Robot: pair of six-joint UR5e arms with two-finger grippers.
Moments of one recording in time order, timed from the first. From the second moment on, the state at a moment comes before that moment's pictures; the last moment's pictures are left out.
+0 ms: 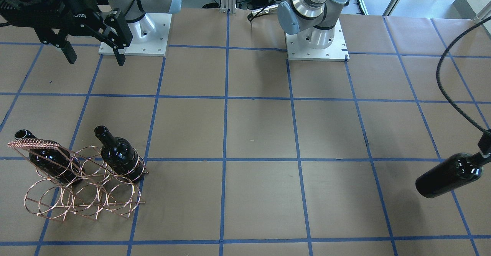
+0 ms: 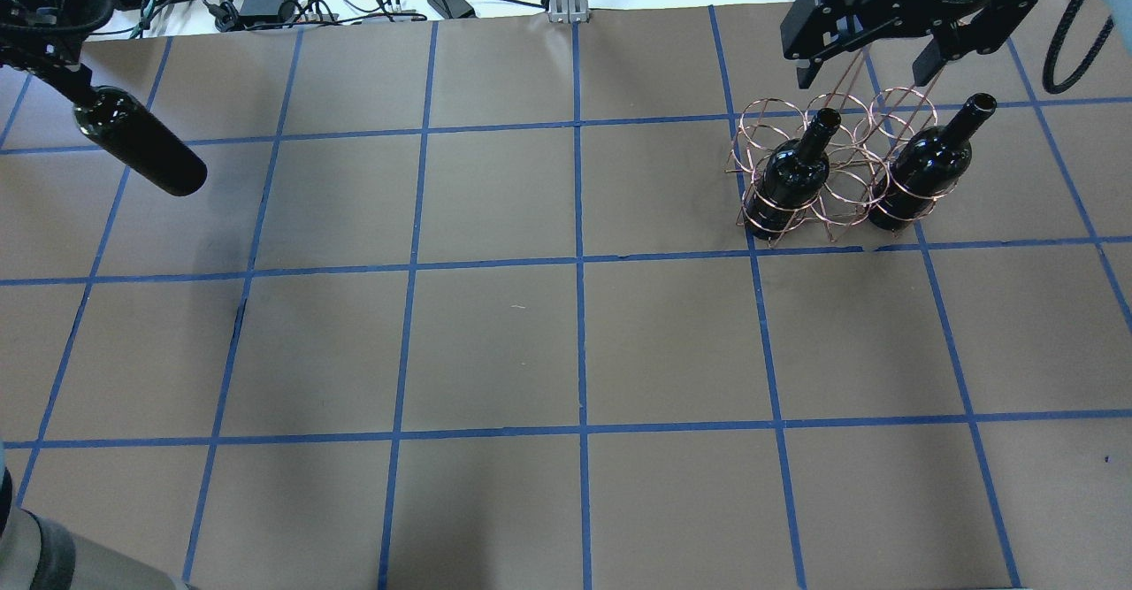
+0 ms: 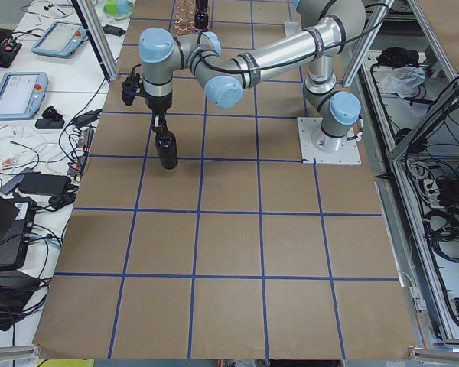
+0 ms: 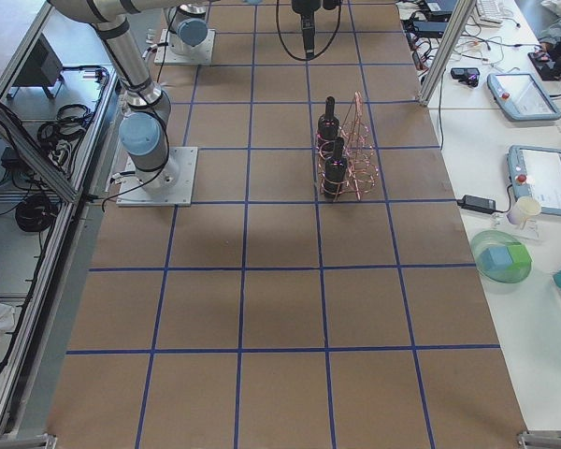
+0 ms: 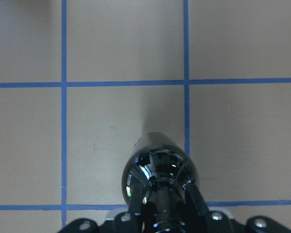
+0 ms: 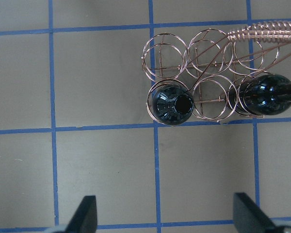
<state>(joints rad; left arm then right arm) -1.13 -1.88 -1.31 -1.37 1.49 0.42 1.57 -1.61 1.47 -1.59 -1.57 0.04</state>
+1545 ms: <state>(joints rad) -1.71 -1.65 -1.69 -1.26 1.53 -0.24 1.59 -1.59 1.48 -1.58 -1.60 0.03</state>
